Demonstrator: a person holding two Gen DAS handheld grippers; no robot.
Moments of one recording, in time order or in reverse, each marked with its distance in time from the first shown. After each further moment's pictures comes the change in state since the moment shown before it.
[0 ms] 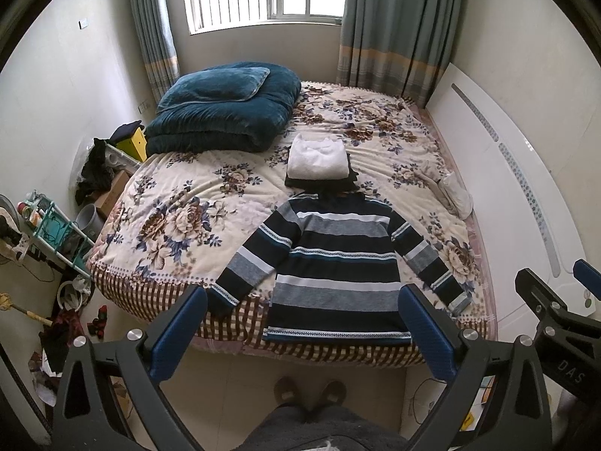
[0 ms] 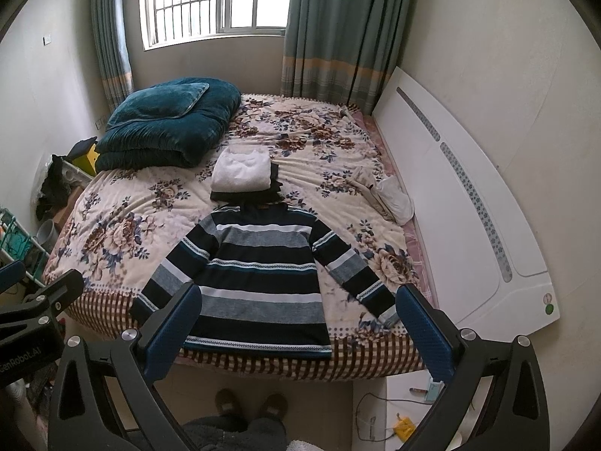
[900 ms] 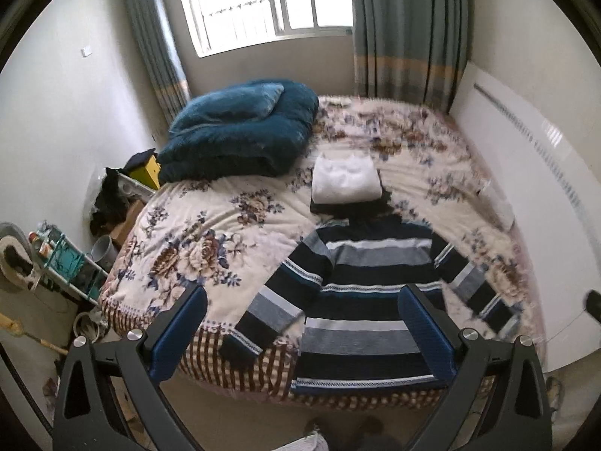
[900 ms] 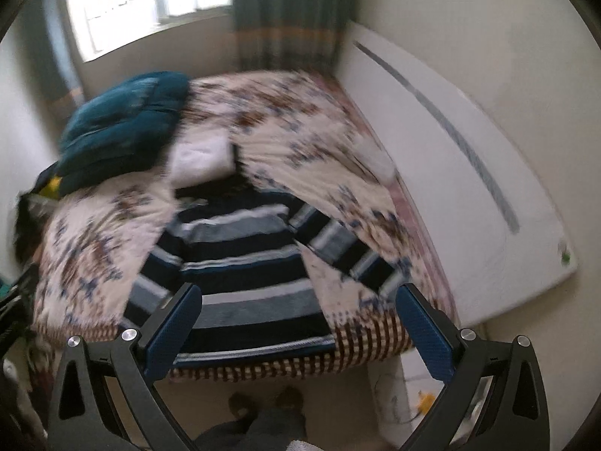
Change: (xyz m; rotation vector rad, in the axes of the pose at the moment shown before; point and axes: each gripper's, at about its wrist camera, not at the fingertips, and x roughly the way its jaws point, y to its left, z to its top) left arm 0.110 -0.026 0.037 0.071 -0.083 0.126; right arm 0.157 -0.073 -0.004 0.278 0.167 -0.118
